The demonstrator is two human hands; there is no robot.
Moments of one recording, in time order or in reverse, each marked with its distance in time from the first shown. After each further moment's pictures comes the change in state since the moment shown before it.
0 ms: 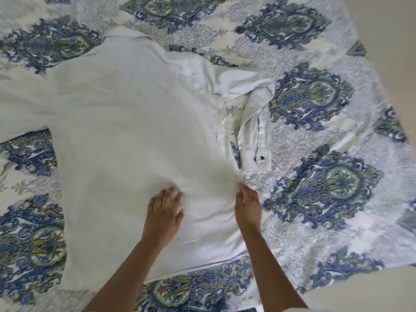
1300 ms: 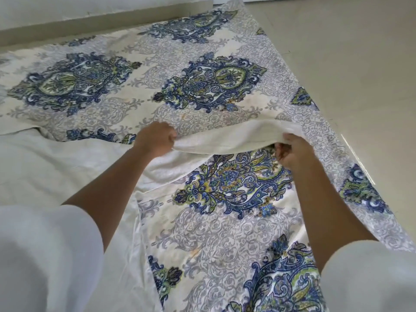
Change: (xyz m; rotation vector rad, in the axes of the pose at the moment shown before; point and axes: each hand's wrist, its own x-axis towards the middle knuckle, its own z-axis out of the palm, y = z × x) left_hand 0.478 0.137 -0.137 -0.045 0.021 0.086; right_hand 0.424 0.038 -0.227 1.182 0.274 0.779
